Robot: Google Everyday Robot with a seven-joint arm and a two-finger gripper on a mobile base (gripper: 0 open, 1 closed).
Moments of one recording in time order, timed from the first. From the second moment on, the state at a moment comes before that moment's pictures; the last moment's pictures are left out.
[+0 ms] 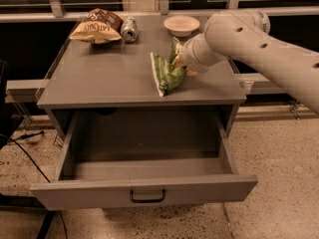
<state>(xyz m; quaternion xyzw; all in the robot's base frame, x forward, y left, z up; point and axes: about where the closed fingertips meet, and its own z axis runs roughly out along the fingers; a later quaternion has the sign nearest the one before) 0.723 -0.082 0.856 -0.90 0.21 -0.29 0.26</state>
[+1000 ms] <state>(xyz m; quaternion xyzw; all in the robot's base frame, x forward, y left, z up) 0.723 -0.082 0.863 -0.90 0.21 -0.29 0.26</state>
